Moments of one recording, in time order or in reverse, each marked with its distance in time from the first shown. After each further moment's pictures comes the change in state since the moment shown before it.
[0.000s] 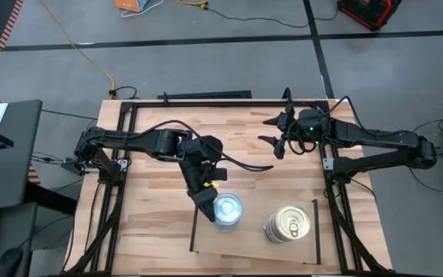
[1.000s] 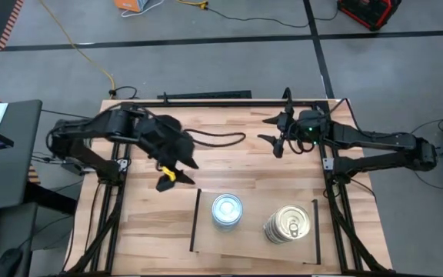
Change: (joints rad) left arm 0.036 -0.251 -0.006 -0.320 -0.606 0.834; right arm -0.037 -0.011 -0.101 0.138 -0.017 -0.068
